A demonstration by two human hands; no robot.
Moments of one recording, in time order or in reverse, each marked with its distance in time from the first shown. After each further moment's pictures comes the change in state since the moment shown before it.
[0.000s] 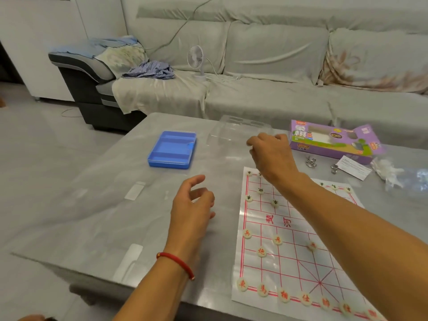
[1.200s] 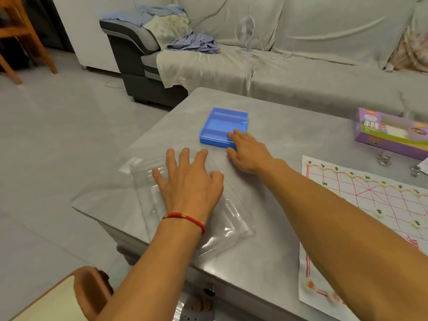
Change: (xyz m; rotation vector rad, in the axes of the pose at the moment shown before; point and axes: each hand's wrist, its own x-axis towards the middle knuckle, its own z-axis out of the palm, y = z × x) left_hand 0.063 -0.012 -0.102 1.142 0.199 0.215; right_hand 0.049 -0.148 0.100 0.233 -0.598 -0.026
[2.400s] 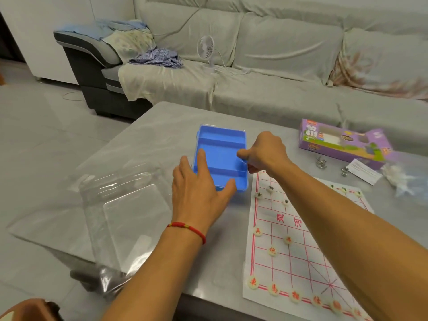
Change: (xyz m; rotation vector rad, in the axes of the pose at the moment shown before) left_hand -0.022 0.085 0.027 -0.235 -0.075 0.175; right_hand -0.086 0.062 -0.096 0.382 0.235 0.533
